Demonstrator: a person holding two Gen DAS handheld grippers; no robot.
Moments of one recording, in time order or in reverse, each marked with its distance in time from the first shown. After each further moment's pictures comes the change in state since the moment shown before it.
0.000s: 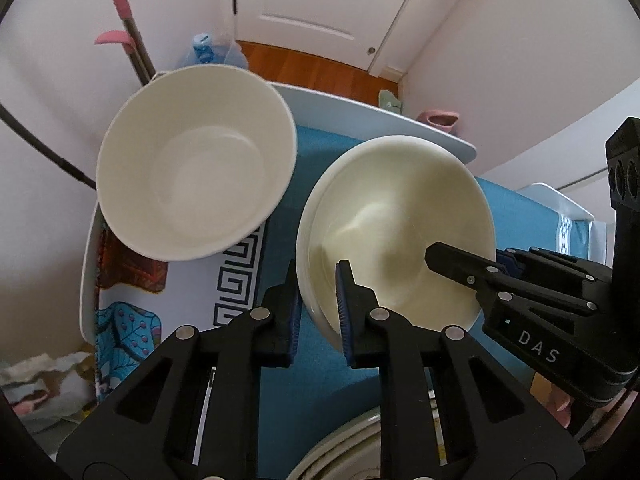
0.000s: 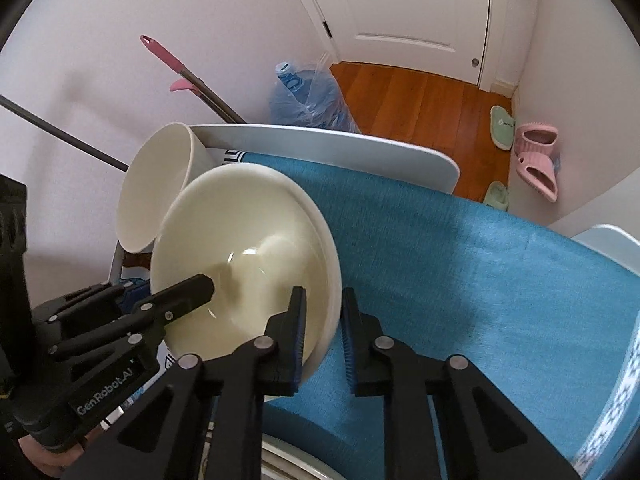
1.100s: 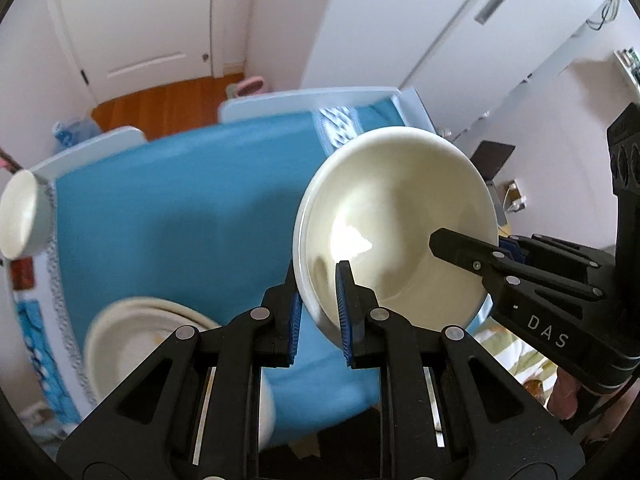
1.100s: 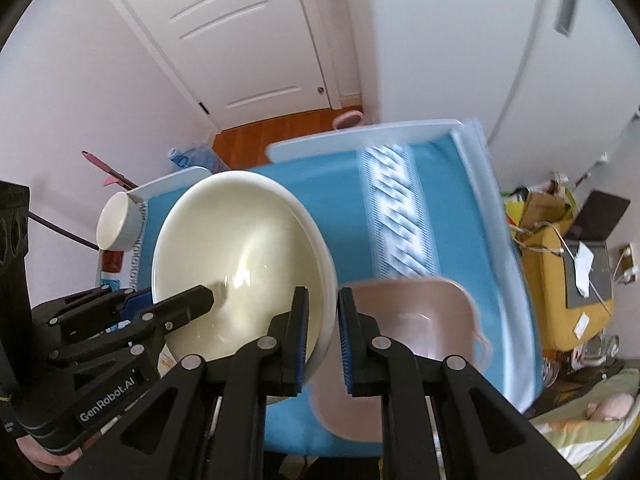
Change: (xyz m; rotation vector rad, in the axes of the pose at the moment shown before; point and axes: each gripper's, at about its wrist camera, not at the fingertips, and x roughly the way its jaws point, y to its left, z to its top) left arm -0.077 -0.253 -0.115 0.445 0.043 -0.214; right arm -0.213 -0.137 -0.197 0.382 -0.199 -0.207
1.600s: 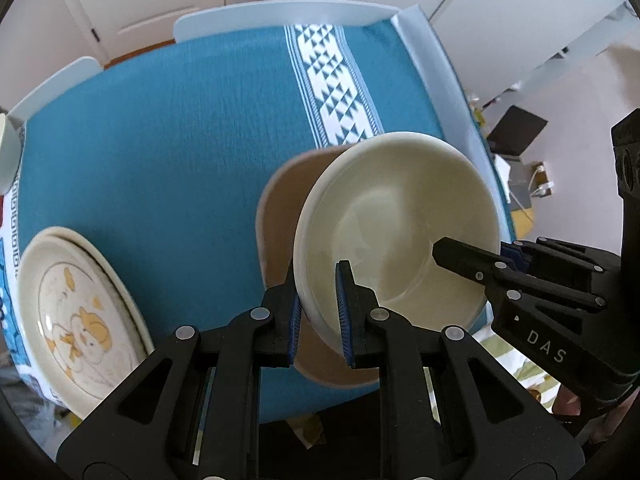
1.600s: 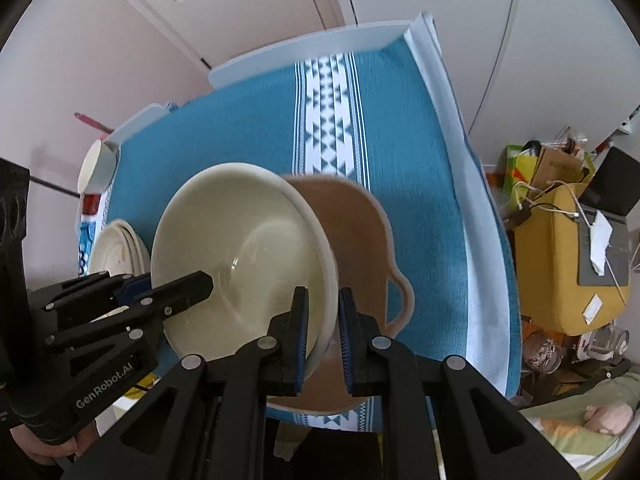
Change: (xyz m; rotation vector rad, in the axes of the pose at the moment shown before) left arm 0.083 -0.055 -0.042 -0.077 0.133 0.103; right arm 0.050 -0.087 -0.041 -0.050 0.168 0.083
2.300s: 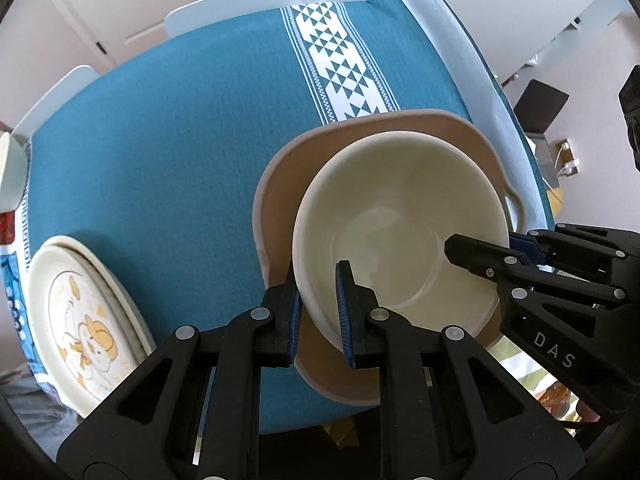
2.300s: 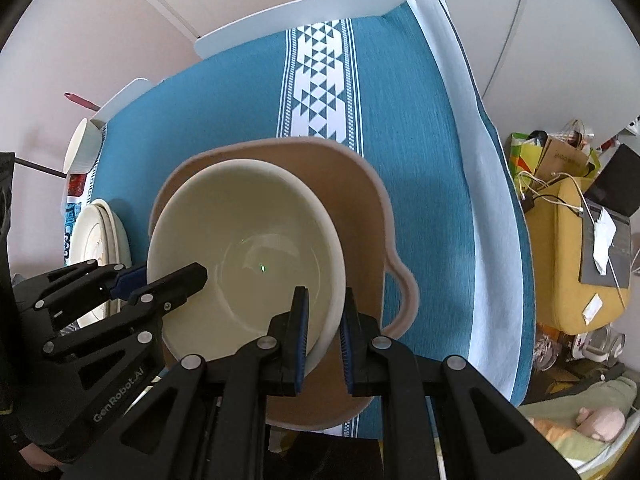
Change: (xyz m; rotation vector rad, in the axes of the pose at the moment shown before) left arm 0.026 -0.011 0.004 0.069 0.025 0.105; right arm 0.024 -0.006 -0.002 -0.008 0.062 -0.025
